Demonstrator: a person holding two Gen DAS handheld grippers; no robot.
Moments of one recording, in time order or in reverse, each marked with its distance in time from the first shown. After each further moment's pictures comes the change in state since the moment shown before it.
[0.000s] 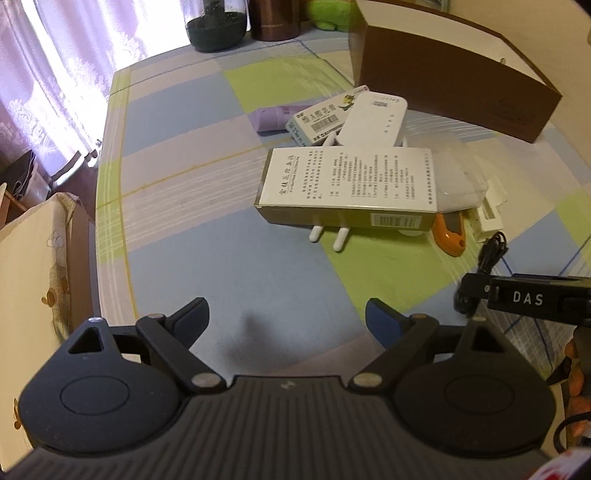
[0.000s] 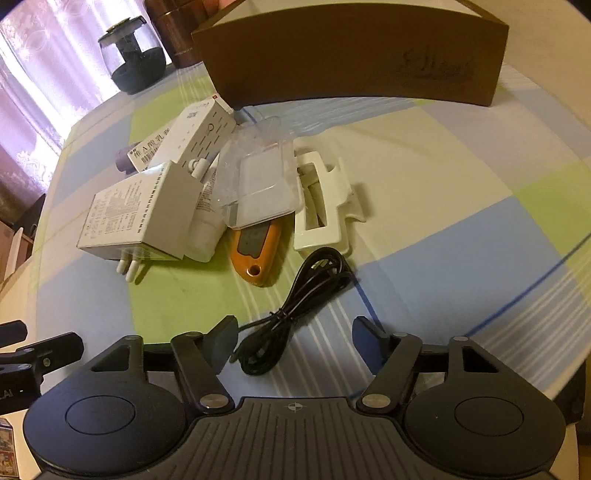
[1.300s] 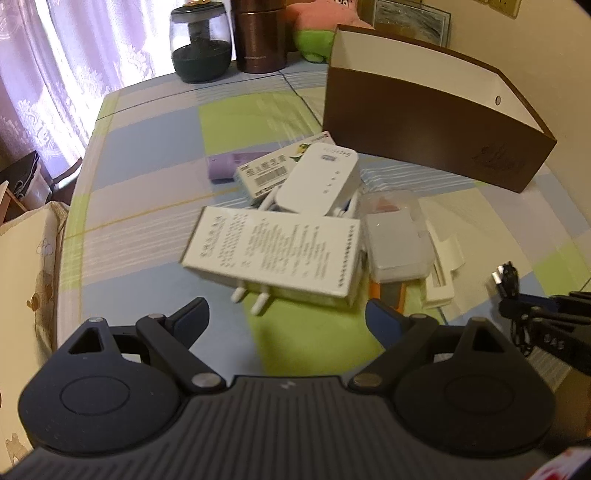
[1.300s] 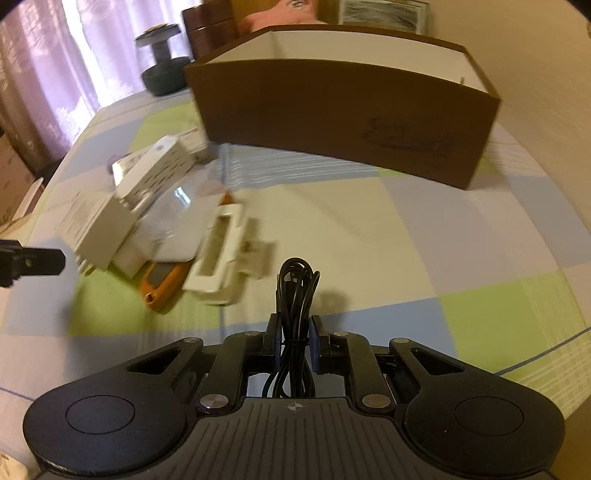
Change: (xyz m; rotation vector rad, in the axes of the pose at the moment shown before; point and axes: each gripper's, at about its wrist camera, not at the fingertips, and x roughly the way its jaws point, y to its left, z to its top) left arm 0.000 -0.071 0.042 -0.073 -0.076 0.010; right arm -0.027 -0.090 0.042 -0.271 -0.082 0.036
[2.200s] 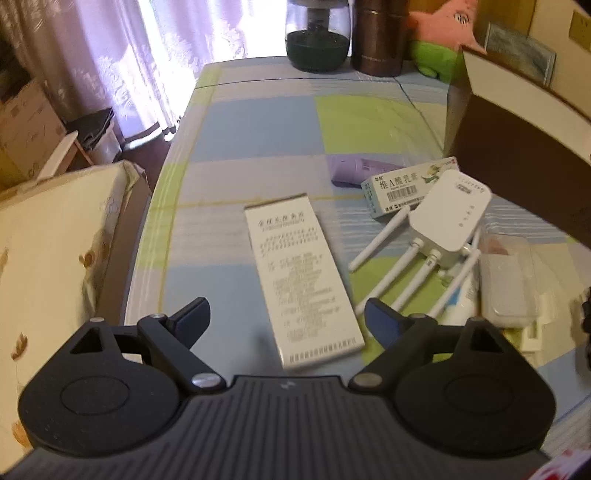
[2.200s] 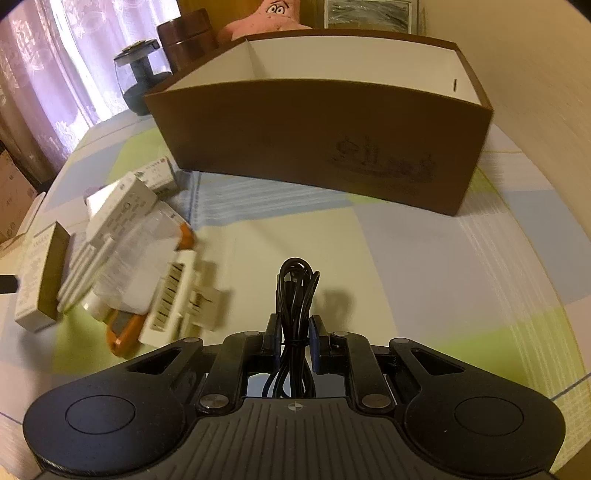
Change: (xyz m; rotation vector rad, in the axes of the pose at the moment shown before) left arm 0.015 0.072 0.010 -0.198 0.030 0.202; right arm 0.016 -0.040 0.044 0.019 0.000 0.048
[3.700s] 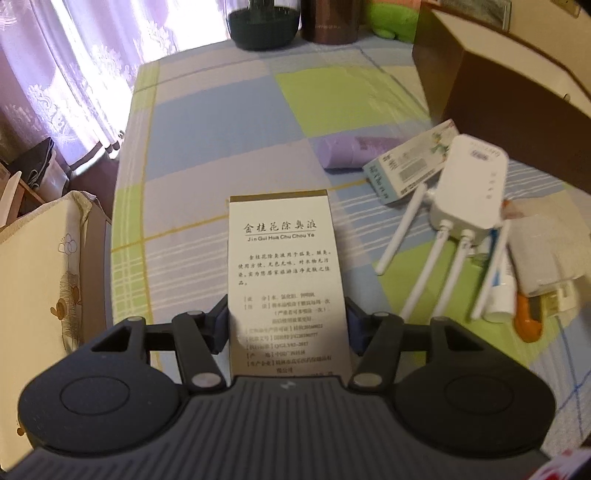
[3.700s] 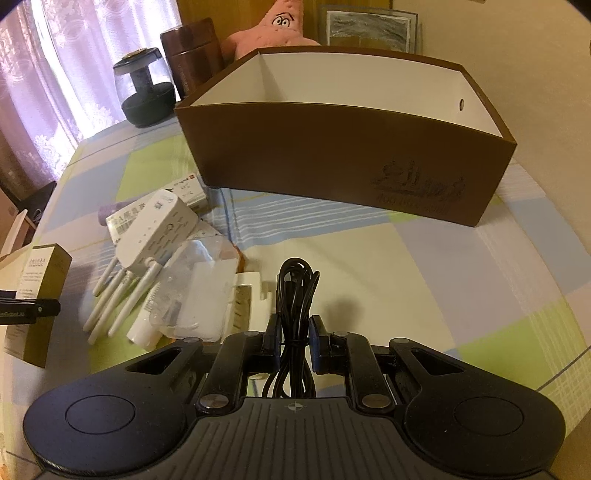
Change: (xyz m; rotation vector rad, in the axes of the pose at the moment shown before) left arm 0.050 0.032 0.021 0.204 0.038 -0.147; right arm -0.004 0.071 0.014 0.054 -0.022 -0.090
